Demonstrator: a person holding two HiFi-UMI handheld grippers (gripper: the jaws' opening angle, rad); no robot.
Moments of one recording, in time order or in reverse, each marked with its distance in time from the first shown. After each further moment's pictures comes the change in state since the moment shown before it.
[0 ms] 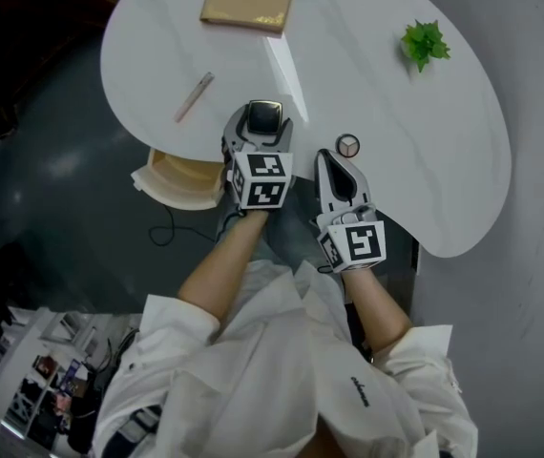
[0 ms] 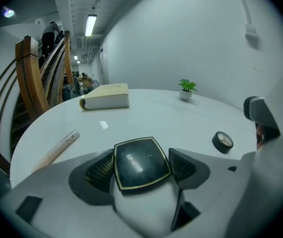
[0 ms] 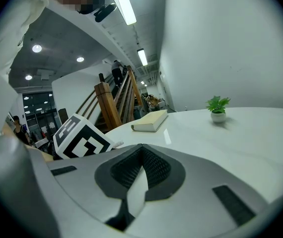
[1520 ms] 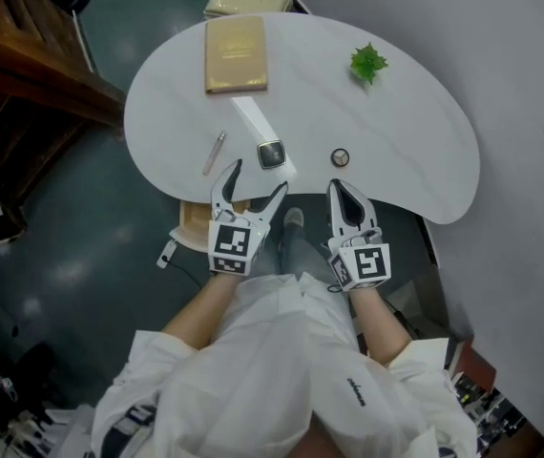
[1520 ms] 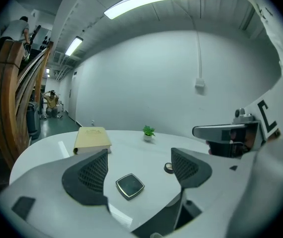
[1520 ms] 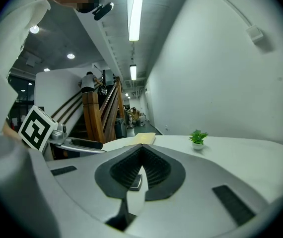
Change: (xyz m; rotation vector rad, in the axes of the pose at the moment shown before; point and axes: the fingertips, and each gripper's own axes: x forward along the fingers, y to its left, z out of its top) left arm -0.174 0.024 0.077 0.109 -0.375 -0.458; right arm -0.063 0.073 0.083 -0.077 -0.169 -0.300
